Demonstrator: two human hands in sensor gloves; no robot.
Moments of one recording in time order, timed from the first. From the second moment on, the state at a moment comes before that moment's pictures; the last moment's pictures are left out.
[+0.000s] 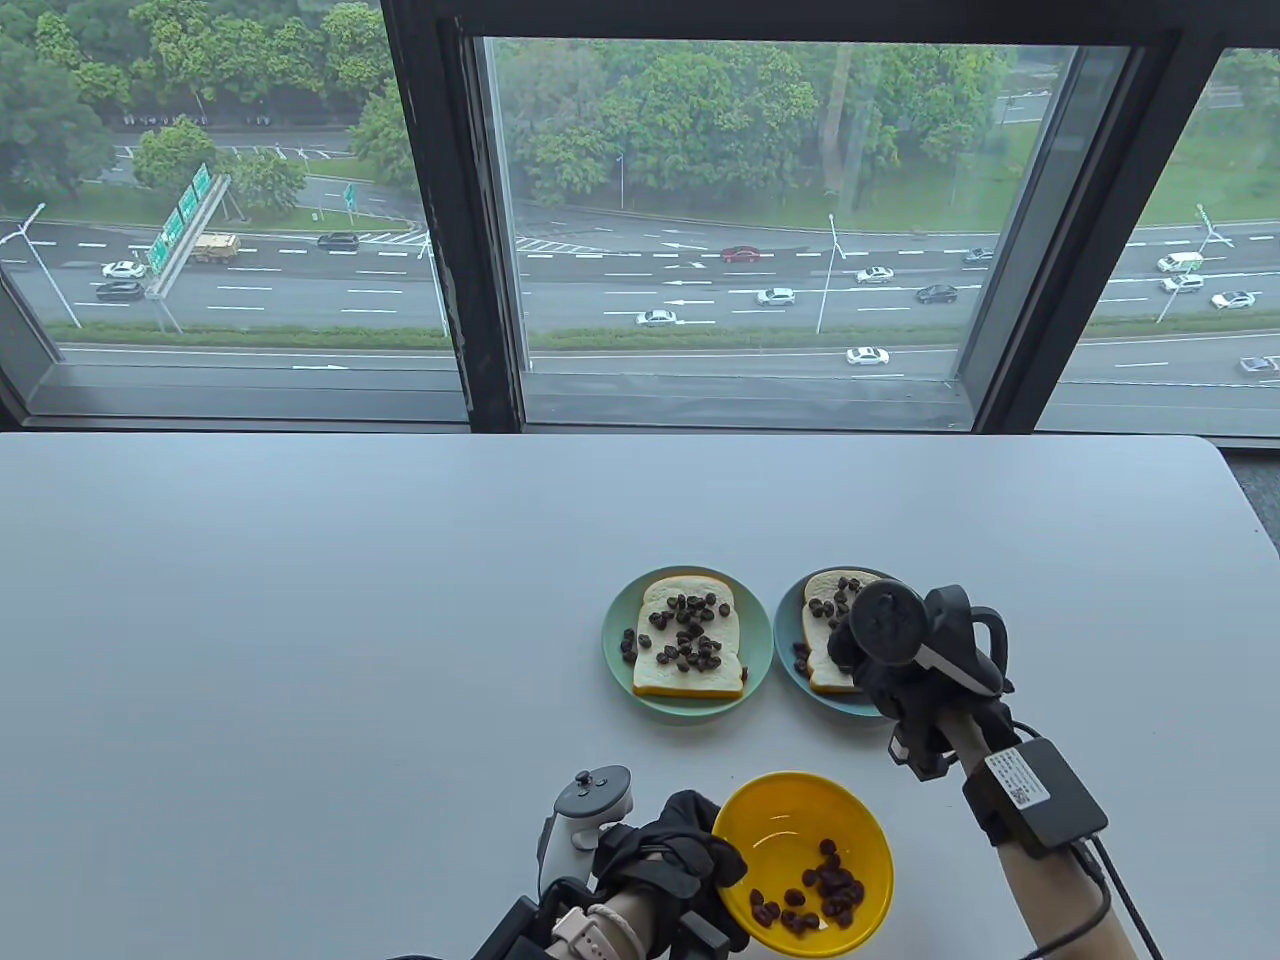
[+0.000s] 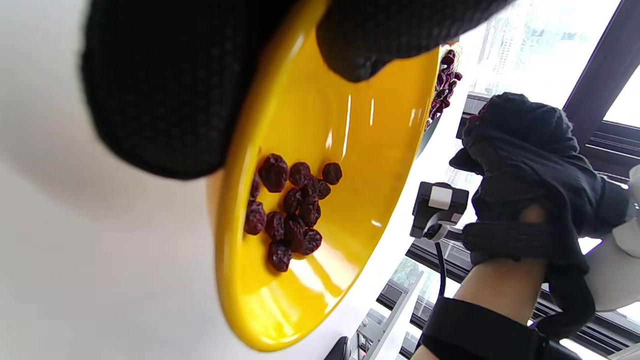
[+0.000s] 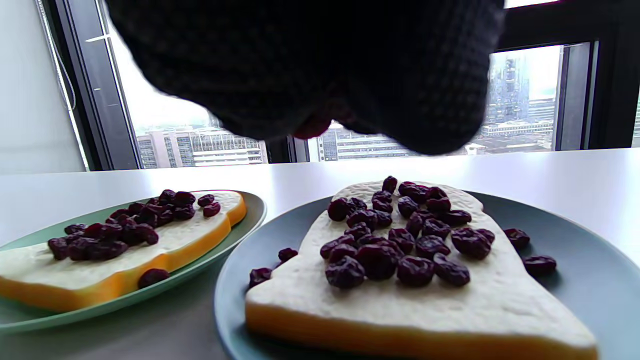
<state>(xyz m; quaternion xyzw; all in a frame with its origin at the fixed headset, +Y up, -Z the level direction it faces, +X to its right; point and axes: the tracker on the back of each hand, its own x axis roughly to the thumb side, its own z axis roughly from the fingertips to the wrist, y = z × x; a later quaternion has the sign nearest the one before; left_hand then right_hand) -0.044 -0.793 -0.270 -0.42 0.04 0.66 0.62 0.214 -0.695 -0.435 0.07 -0.02 0.99 0.07</state>
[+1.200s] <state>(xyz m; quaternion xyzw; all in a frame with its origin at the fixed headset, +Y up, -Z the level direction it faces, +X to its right) -0.071 -0.783 -0.290 -0.37 0.05 0.66 0.65 0.268 -0.713 -0.376 -0.02 0.04 1.00 0.07</state>
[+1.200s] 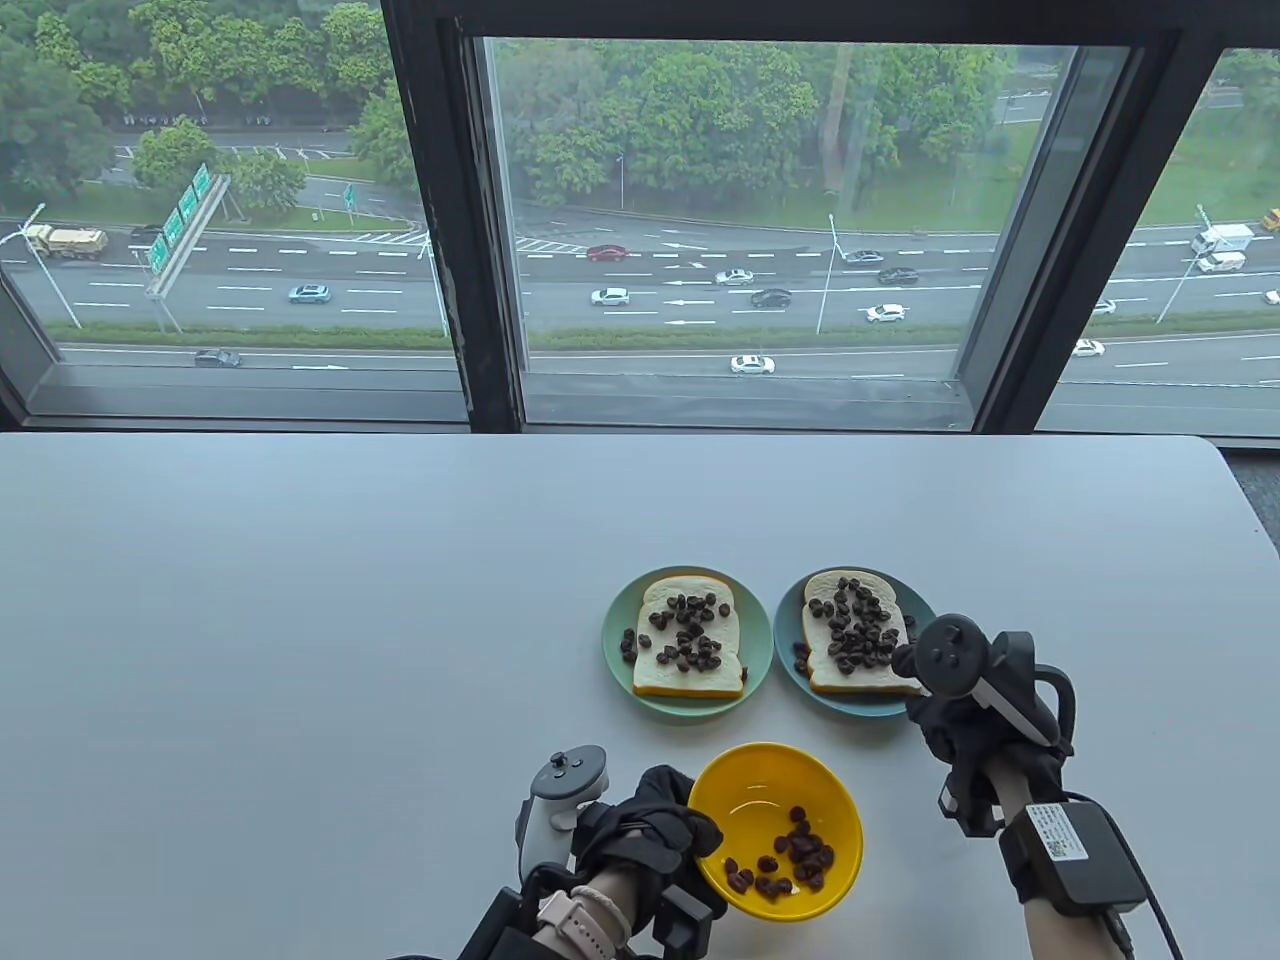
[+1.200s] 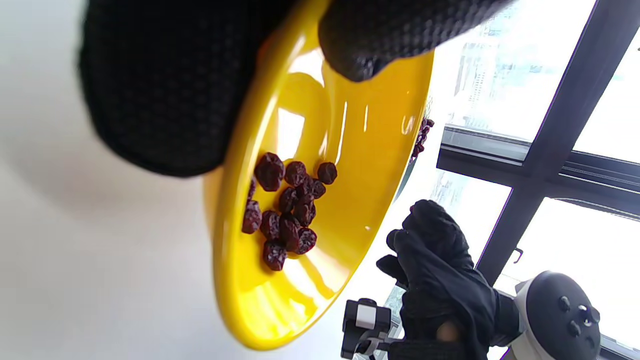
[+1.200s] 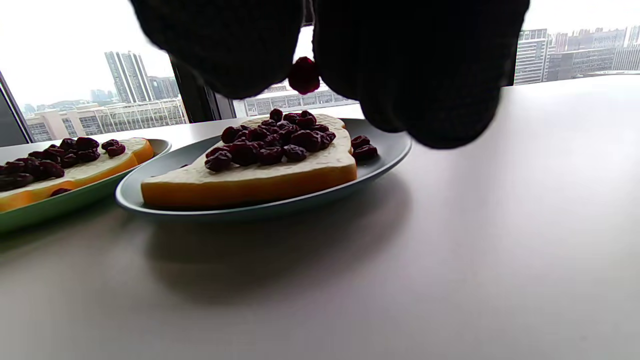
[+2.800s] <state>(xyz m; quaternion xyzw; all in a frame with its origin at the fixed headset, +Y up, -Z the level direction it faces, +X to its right) -0.113 -0.665 -0.313 0.00 0.11 0.36 0.93 0.265 -0.713 -0.341 -0.01 0.05 0.98 0.20</state>
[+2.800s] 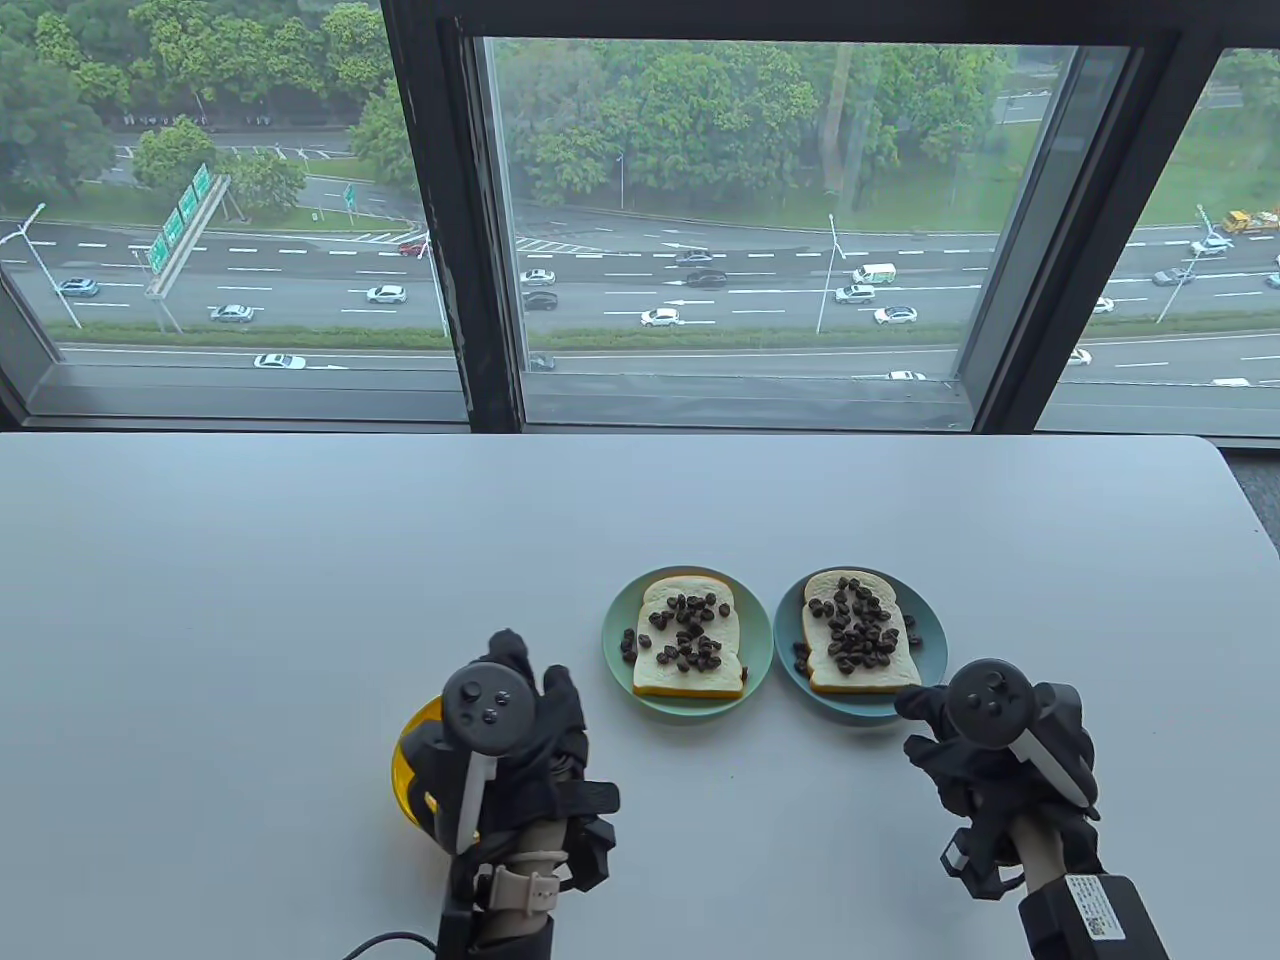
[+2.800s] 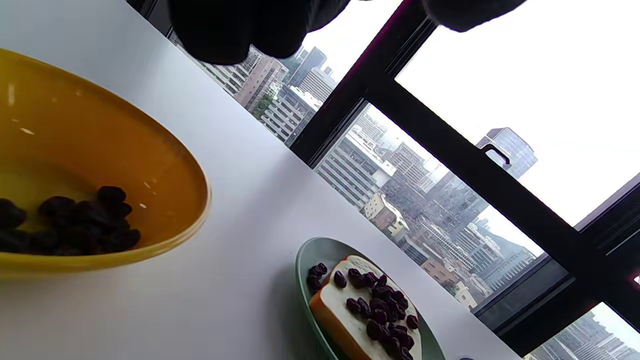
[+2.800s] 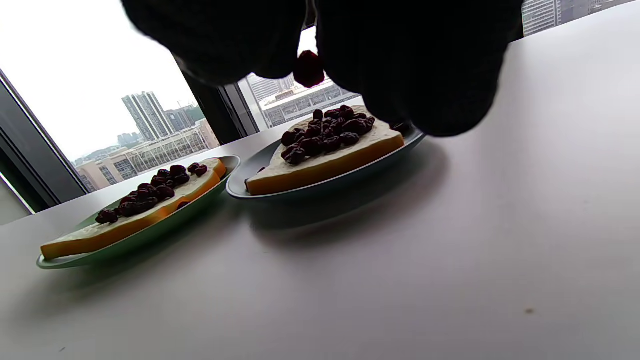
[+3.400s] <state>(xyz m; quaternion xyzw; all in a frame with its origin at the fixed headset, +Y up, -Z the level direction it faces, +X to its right) -0.033 -0.741 -0.334 -0.12 0.08 0.52 0.84 0.269 -0.718 -0.342 -0.02 0.05 0.94 0.35</state>
